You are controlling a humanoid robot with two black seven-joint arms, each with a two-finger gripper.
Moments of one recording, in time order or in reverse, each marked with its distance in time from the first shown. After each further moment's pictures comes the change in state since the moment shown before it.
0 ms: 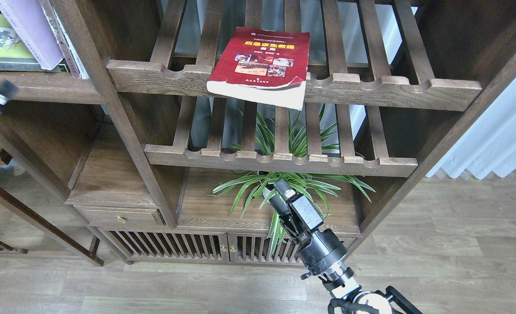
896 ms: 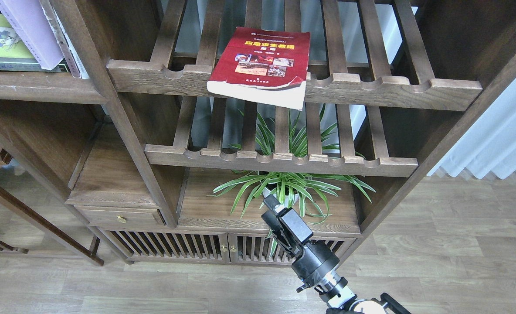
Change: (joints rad) left arm -0.271 0.024 -0.196 0.054 0.014 0.000 -0.001; right arm 0.002 0.000 -0.031 -0.031 0.001 0.000 -0.001
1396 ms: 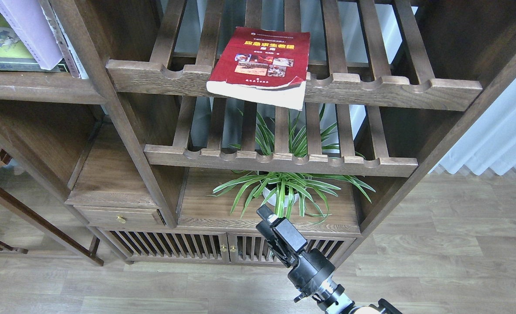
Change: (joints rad) left arm -0.319 -0.002 0.110 0.257 0.047 0.000 -0.011; right arm -0.012 0.000 -0.038 -0.045 -0.001 0.000 -0.029
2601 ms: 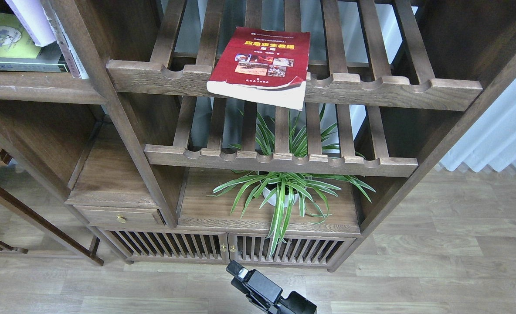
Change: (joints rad) left arm -0.378 -0.009 0.308 0.364 0.263 0.000 0.015; right arm -0.059 0.000 -0.096 -0.035 -0.024 0.000 -0.093
